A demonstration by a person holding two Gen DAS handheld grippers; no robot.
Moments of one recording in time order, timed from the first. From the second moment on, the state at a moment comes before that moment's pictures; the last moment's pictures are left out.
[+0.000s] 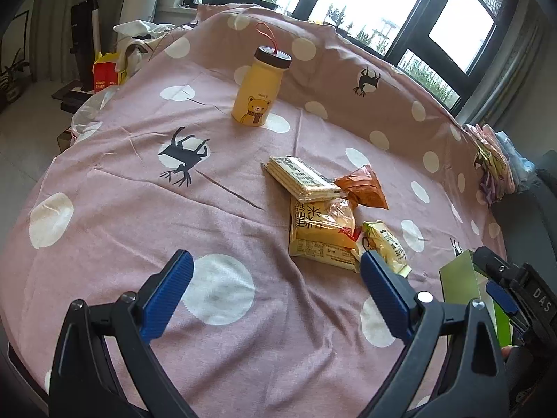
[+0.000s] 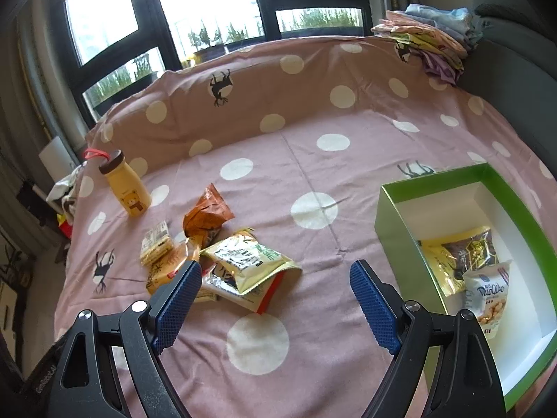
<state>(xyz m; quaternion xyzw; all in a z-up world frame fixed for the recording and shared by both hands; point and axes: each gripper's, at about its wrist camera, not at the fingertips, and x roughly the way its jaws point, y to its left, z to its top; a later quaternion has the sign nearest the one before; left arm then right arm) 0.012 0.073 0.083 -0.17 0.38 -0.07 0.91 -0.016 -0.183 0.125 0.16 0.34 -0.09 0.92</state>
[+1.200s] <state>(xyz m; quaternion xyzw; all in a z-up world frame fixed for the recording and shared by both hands) 0.031 0.104 0.055 -0.18 0.47 0.01 0.87 0.176 -0.019 0.047 -0.13 0.45 0.07 0.88</state>
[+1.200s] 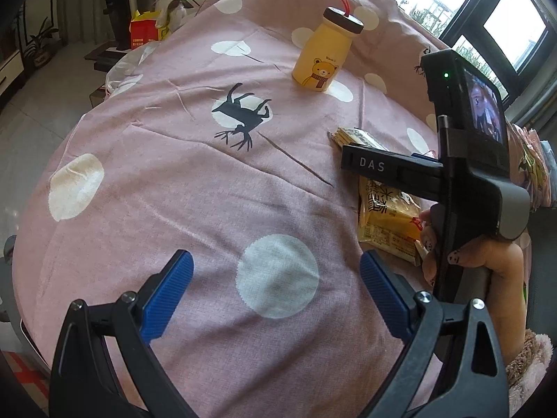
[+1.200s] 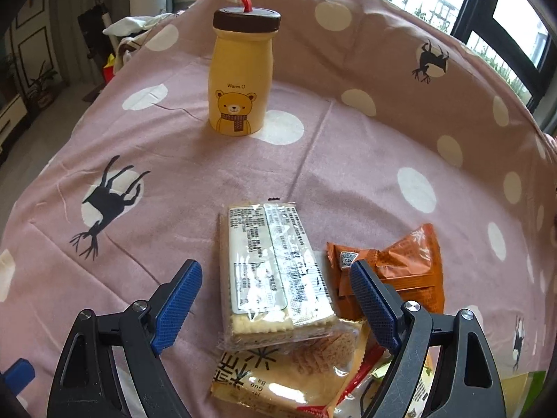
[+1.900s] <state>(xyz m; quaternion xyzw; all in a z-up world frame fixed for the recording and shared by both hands) 0.029 0.096 0.054 -0.16 0.47 0.01 0.87 0.112 -0.072 0.082 0.02 0.45 0.10 0.89</state>
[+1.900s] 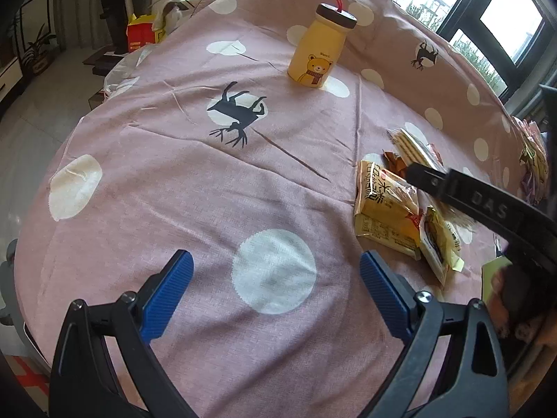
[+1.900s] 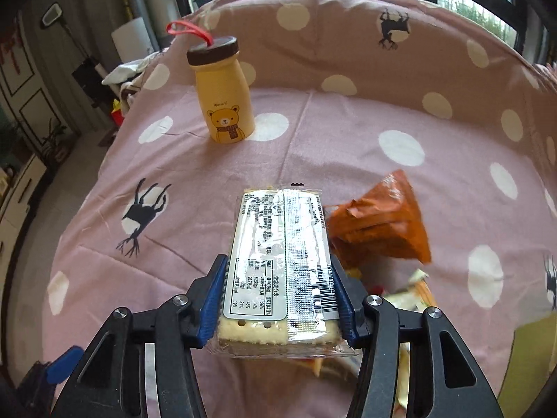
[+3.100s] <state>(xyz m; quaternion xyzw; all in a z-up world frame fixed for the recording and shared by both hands) 0.018 -0.003 0.033 -0.16 0.54 -0.20 0.80 0.006 -0.208 0.051 0.26 0.48 0.07 0.84</state>
